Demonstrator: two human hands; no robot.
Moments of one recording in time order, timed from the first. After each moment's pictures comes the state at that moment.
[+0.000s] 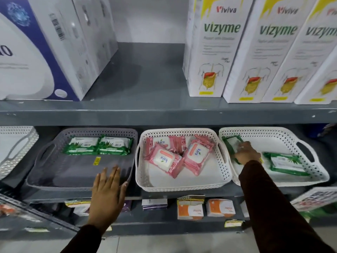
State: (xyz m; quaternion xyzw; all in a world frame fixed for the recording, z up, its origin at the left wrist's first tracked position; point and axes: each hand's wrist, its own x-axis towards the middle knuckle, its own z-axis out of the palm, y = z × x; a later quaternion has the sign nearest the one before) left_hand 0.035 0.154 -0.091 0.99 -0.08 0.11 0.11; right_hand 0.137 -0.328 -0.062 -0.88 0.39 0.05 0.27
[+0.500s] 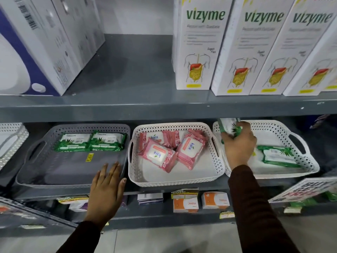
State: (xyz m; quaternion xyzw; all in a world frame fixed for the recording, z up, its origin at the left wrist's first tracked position) left_hand 0.035 0.133 -0.087 0.98 -0.10 0.09 0.11; right_hand 0.106 -0.278 -0.023 -0.84 0.25 -0.37 0.32
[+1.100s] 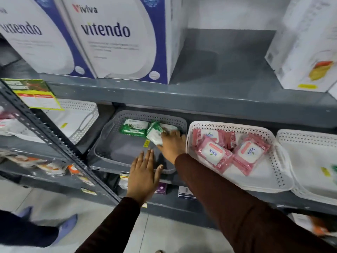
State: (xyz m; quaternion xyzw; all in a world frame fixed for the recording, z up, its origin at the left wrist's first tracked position) left_hand 0.033 0.197 -0.082 0.99 0.00 0.08 0.11; right_hand 0.154 0.080 -0.056 -0.98 -0.15 -0.04 0.13
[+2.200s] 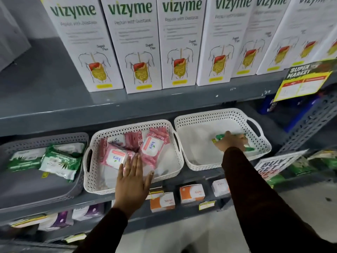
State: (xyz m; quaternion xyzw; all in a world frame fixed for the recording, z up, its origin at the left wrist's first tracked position) left_hand 0.045 -0.063 -0.087 0.98 -0.17 0.04 0.06; right_hand 0.092 -0.426 -0.054 -0.89 0.42 0.11 0.12
